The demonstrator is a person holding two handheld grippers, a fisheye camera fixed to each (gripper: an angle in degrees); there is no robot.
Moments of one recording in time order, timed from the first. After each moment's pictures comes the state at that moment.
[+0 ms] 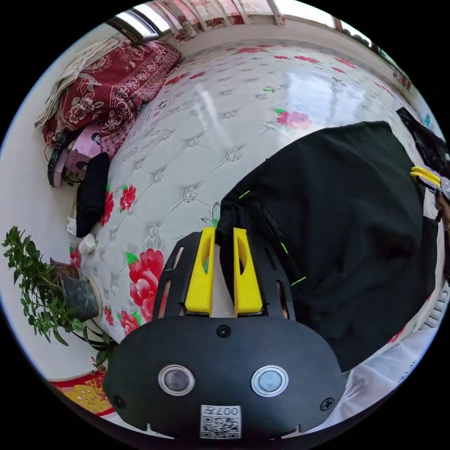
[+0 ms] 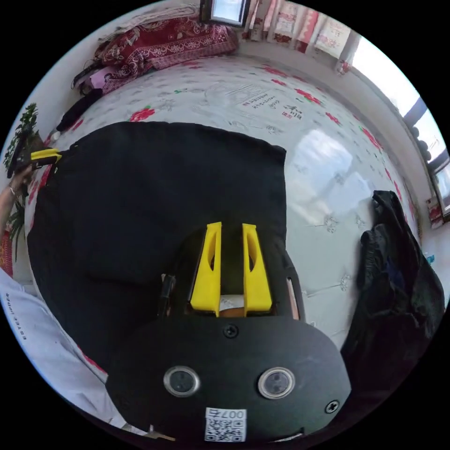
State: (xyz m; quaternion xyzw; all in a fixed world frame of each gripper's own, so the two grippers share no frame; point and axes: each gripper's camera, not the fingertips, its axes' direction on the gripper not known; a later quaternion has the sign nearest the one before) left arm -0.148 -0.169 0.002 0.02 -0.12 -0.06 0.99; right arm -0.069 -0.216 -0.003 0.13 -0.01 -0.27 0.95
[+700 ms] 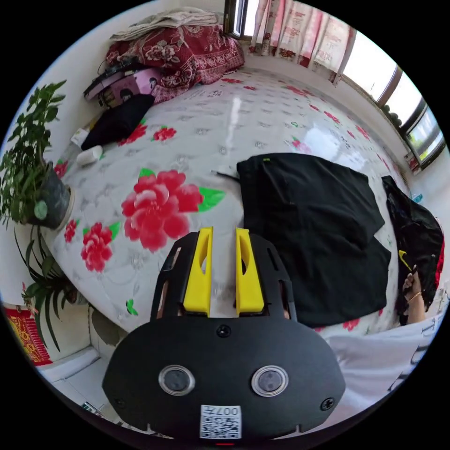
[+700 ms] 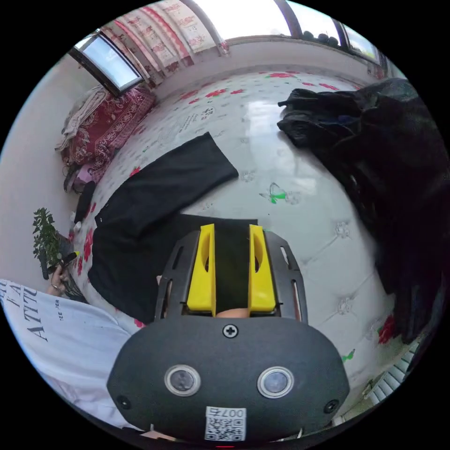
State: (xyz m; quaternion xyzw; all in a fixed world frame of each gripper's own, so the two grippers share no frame) left arm -0.213 0.056 -0.044 0.08 0.04 -0.25 0.96; right arm 0.096 -0.025 -0.053 0.14 -0.15 0.02 0.98
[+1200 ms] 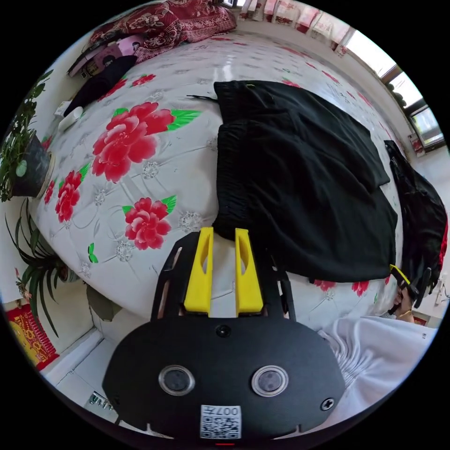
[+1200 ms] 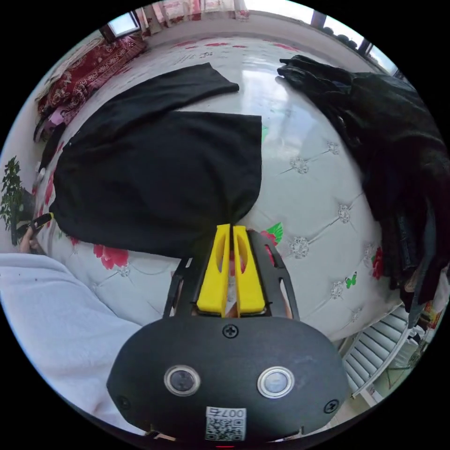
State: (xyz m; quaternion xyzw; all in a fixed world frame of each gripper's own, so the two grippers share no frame) left arm -0.180 0.077 0.024 0.00 0.06 -0.22 0.97; right arm 0.055 0.061 -0.005 0.04 -0.03 -0.04 1.00
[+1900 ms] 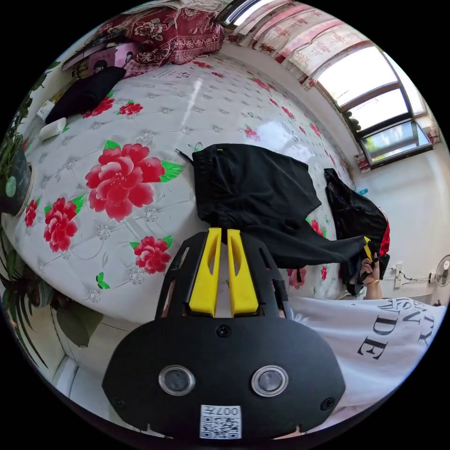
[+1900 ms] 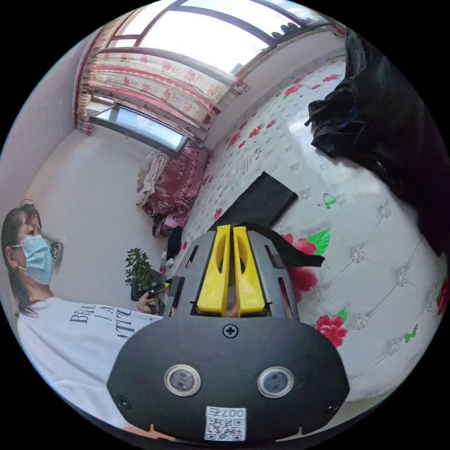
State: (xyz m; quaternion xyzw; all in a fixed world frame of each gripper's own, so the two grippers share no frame) left arm -0.296 0.074 -0.065 0.10 0.23 -0.21 0.94; right arm 0.186 0.005 -0.134 0.25 -0.43 0.05 0.87
